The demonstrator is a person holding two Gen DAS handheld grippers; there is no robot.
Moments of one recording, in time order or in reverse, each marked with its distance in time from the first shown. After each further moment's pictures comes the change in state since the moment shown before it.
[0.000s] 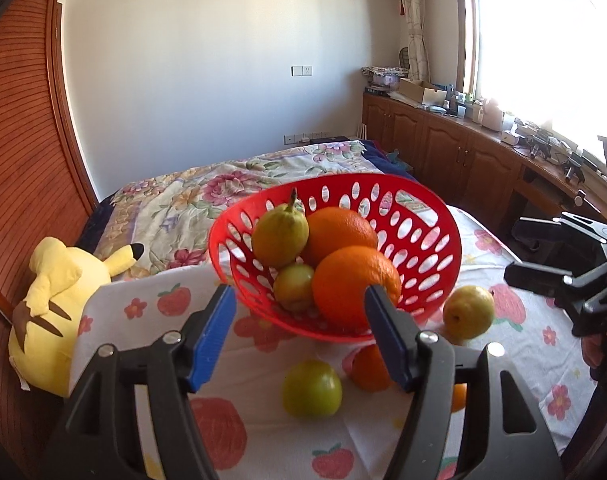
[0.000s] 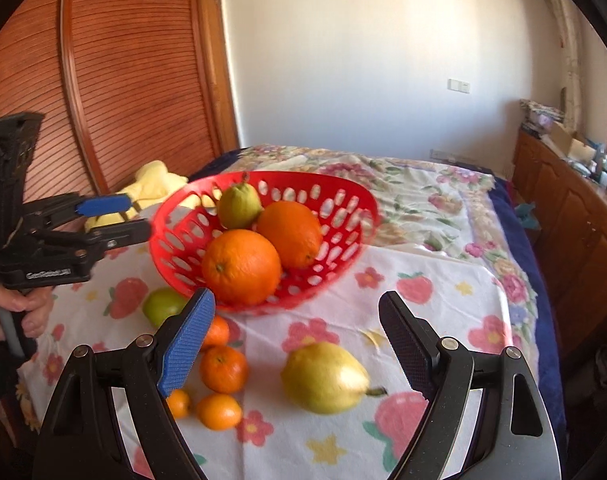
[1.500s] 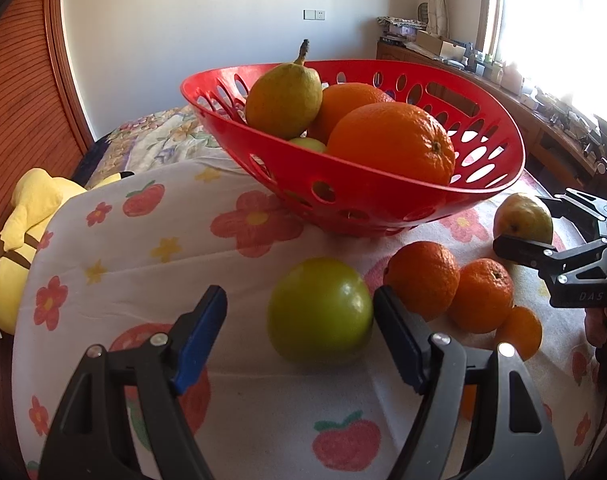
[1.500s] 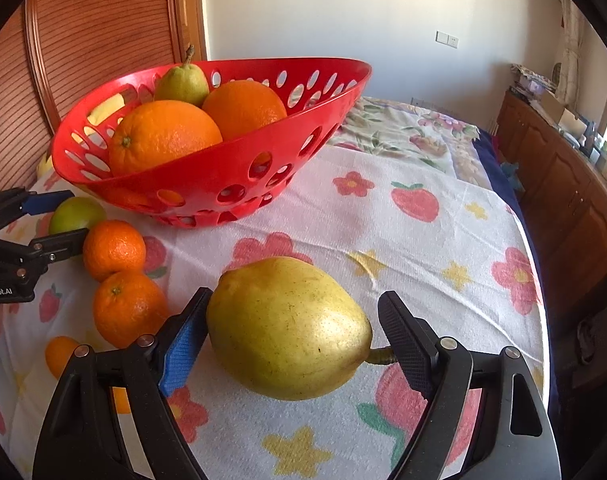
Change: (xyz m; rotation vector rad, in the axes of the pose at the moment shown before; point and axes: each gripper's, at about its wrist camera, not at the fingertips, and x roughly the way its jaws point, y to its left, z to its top) left arm 0.078 0.003 -0.073 -0.055 0.194 0.008; right arm 0.084 -0.012 -0.057 -0.022 0.211 -0.102
